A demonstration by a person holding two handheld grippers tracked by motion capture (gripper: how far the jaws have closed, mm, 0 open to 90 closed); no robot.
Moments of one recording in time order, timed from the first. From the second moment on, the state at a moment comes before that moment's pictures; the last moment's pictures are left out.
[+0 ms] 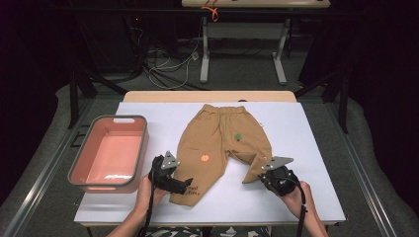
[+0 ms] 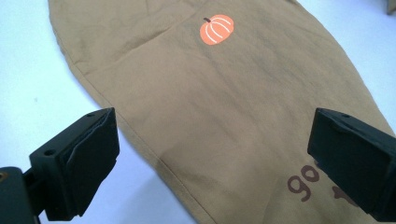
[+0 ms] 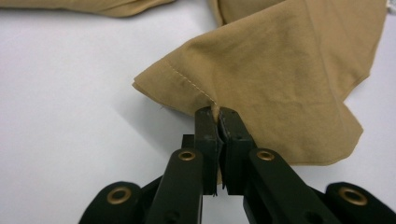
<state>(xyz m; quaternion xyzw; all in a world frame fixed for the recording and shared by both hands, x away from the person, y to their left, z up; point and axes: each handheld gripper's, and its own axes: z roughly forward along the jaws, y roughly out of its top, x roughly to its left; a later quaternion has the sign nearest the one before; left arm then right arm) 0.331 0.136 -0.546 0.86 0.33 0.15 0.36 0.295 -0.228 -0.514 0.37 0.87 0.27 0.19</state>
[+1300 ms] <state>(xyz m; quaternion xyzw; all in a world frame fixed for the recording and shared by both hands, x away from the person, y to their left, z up) 0.331 0.135 -0.547 0.86 0.33 0.15 0.36 0.303 -0.221 -0.544 0.35 0.89 0.26 0.15</state>
